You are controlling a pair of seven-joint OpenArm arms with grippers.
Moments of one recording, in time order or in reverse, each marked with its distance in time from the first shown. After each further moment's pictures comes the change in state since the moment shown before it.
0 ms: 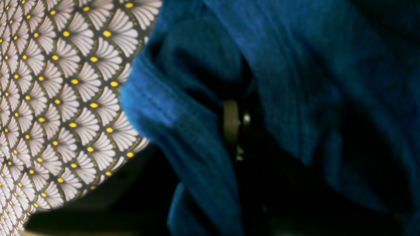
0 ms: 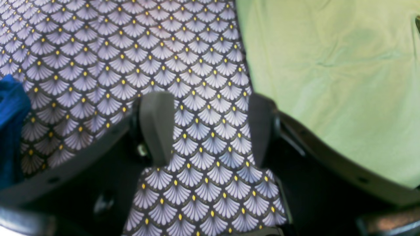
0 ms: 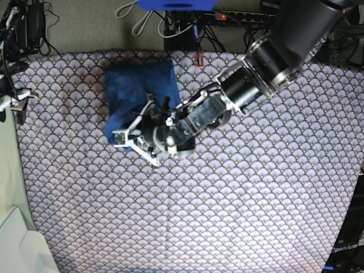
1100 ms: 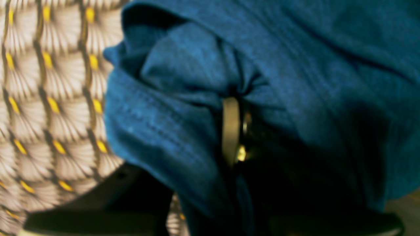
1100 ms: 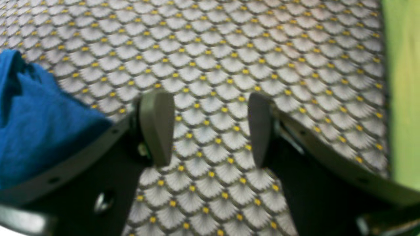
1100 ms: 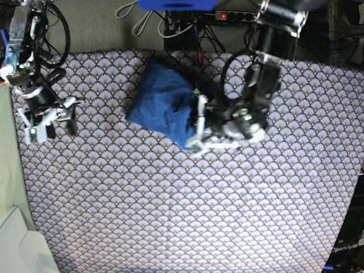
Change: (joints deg) left arm 21.2 -5.4 -38.6 23.8 -3.5 -1.0 27.6; right arm 4.9 0.1 -18.8 0.2 -0.2 -0.1 0.1
